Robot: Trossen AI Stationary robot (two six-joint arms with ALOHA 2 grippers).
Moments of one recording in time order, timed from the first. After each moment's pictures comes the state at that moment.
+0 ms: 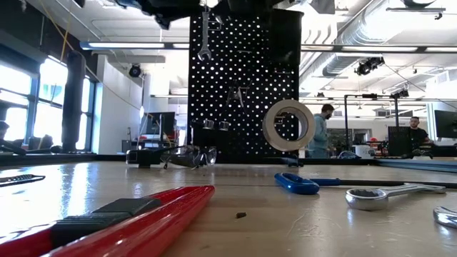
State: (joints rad) left arm 0.00 1.09 0.77 0.14 -0.04 0.15; right arm 0.00 1.54 1.23 0.07 0.23 0.03
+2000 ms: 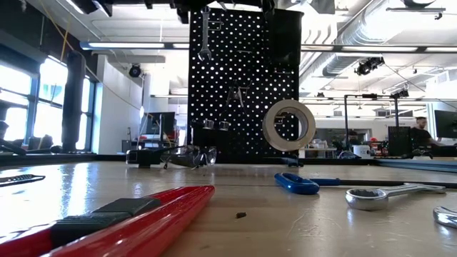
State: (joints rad) left arm 0.01 1.29 0.77 0.65 -0.11 0.12; right arm 0.09 1.52 1.23 0.01 0.25 -0.02
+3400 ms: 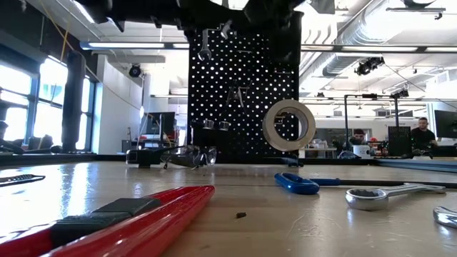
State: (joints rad) left arm 0.17 1.34 0.79 0.56 0.03 0.08; right arm 0.12 1.52 1.23 -0.23 0.41 0.03
